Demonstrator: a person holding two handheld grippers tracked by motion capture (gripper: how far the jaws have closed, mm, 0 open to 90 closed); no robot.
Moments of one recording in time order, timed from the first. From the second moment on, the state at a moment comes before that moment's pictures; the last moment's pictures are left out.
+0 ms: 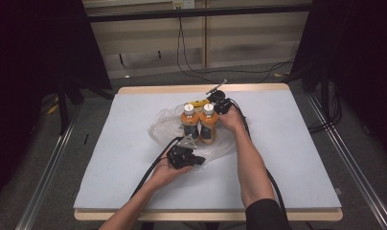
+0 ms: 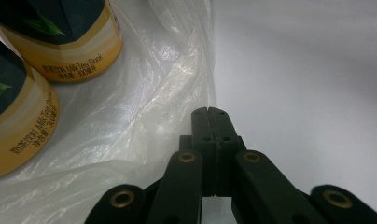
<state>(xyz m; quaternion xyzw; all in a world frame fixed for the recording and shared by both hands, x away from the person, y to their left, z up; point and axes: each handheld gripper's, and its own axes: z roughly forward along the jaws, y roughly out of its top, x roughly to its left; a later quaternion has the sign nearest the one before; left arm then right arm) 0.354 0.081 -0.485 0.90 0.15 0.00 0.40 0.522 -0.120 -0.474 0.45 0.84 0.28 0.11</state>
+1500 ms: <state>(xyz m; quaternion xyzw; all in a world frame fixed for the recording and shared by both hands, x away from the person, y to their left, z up) 0.366 0.105 -0.466 0.87 0.20 0.00 0.46 0.474 -0.172 -0.416 0.42 0.80 0.42 0.12</state>
